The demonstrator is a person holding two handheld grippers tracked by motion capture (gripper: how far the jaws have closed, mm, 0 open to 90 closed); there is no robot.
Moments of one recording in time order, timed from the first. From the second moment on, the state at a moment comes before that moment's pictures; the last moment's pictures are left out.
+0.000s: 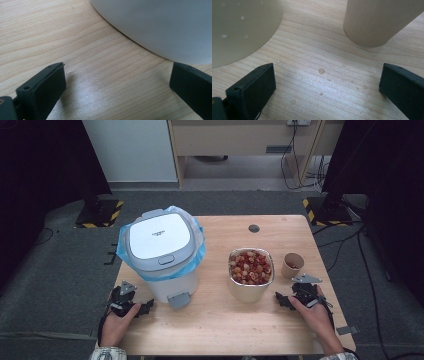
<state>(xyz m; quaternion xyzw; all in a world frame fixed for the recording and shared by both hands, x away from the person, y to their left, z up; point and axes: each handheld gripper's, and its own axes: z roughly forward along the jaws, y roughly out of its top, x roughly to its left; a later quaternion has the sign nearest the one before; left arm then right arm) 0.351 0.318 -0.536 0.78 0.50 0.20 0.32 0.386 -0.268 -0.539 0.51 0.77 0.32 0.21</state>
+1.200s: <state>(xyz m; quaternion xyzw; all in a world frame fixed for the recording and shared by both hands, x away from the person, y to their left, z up) 0.293 0.302 -0.485 0.76 0.46 0.22 0.40 0.386 -0.267 -0.539 0.51 0.77 0.32 0.21</state>
